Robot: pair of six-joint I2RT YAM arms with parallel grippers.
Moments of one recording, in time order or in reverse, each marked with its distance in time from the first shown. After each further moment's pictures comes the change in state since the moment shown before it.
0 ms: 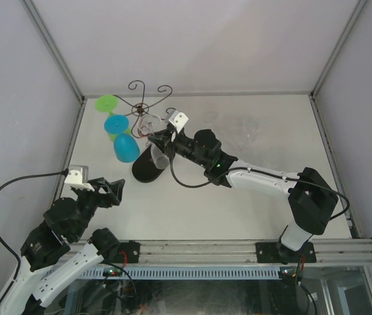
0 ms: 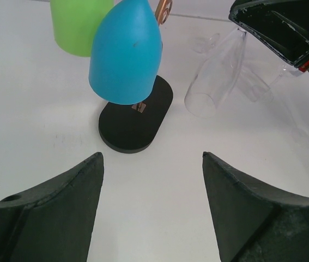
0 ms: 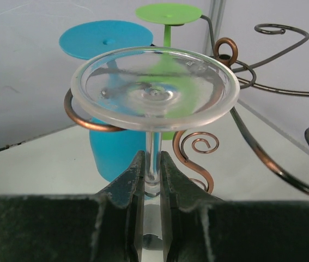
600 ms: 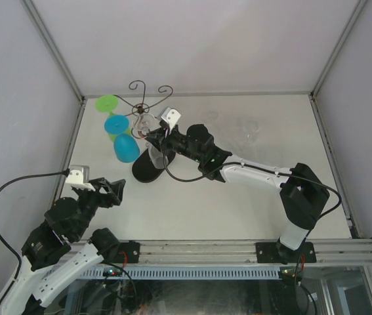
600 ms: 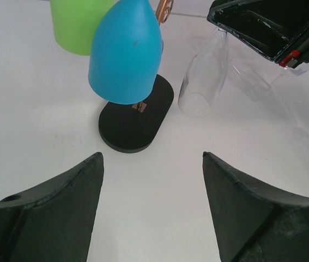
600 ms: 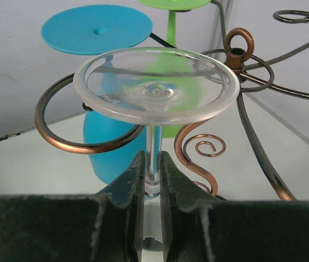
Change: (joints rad) left arm 0.000 0.000 -0.010 0.007 0.000 0.001; right arm -0.006 0.082 0.103 -0.074 -0.034 -0.008
